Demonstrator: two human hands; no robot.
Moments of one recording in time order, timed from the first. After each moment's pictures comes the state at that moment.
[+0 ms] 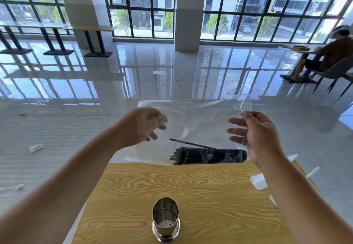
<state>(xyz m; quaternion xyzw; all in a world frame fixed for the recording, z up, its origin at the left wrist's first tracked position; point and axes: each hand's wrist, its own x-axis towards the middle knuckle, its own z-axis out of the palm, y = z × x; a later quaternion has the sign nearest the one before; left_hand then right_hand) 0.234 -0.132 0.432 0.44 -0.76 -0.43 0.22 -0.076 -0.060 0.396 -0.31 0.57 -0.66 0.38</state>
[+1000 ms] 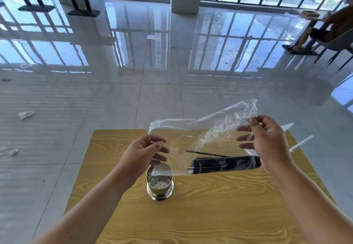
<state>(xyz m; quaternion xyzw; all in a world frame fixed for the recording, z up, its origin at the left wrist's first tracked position) 0.227 -0.058 0.250 0.46 -0.49 -0.66 0.33 -0.107 0.002 0.303 -0.36 0.69 -0.54 0.32</state>
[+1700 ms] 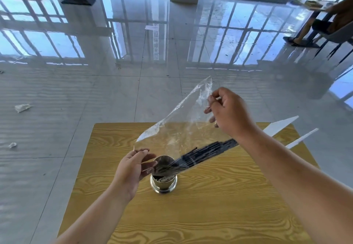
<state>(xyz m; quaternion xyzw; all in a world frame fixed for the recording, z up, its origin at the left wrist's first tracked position) 0.257 -0.041 0.172 0.54 -0.24 -0.70 0.40 -0.023 -0.062 0.325 -0.59 0.70 -0.35 0.19</state>
